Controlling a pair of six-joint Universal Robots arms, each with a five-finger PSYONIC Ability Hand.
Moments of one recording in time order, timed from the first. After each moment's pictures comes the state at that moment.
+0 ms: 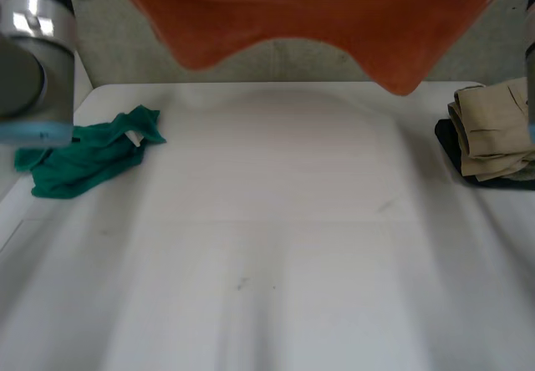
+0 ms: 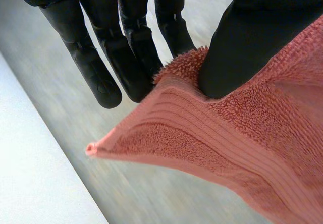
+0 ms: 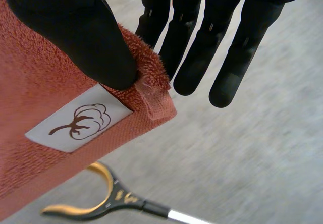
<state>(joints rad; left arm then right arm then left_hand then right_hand) 4.45 -2.00 -1.12 3.73 -1.56 3.57 1.76 -1.21 1.16 -0.52 1.54 2.71 1.16 1.20 1.20 1.21 0.96 1.11 1.18 1.19 1.20 1.00</state>
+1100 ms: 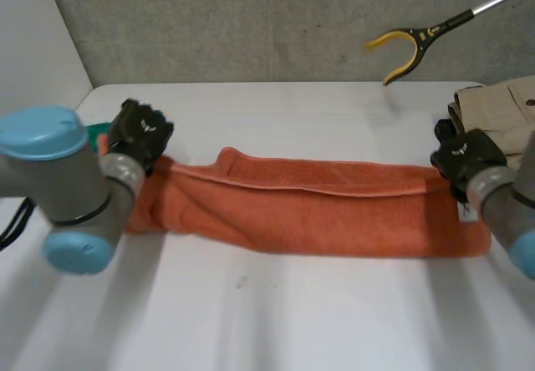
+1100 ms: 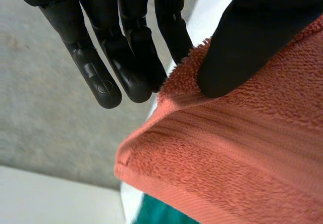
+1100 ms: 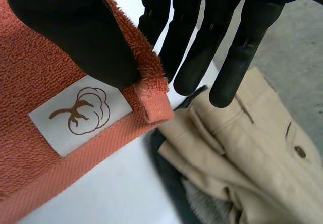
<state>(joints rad) 4.34 -2.12 -1.41 3.45 -1.62 4.01 1.78 -1.09 1.47 -0.05 1.58 2.28 1.16 1.20 1.20 1.21 0.96 1.11 1.18 1.19 1.20 1.01</state>
